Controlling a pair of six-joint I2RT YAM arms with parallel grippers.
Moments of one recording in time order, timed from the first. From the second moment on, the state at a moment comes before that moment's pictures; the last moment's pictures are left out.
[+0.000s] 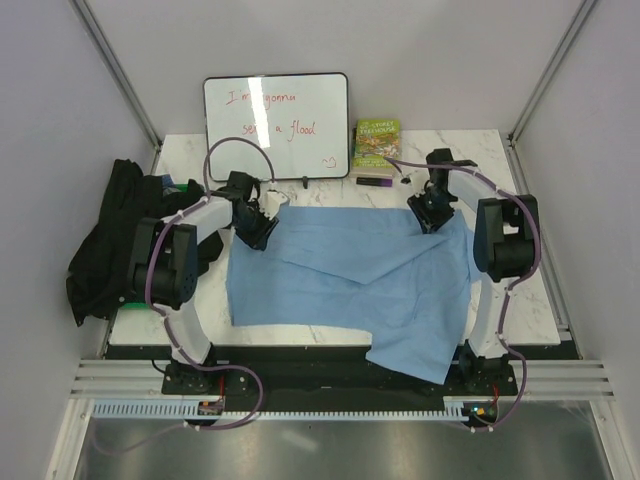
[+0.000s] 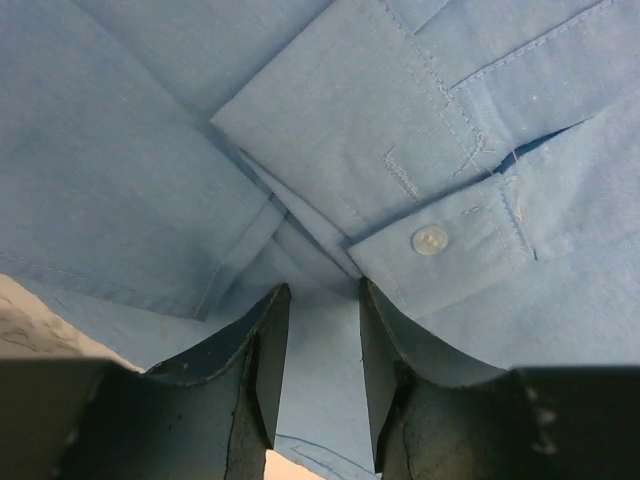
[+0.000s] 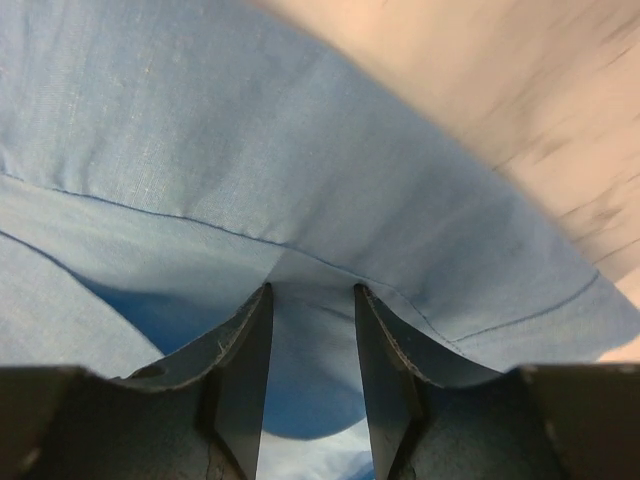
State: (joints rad) left arm -0.20 1.81 1.14 -0.55 0.27 0.58; right arm 0.09 2.05 1.49 -0.84 -0.10 -0.44
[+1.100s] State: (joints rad) left arm -0.91 1.33 0.84 -0.40 0.45 0.61; right arm -0.15 1.26 0.99 -1.27 -0.39 -1.01
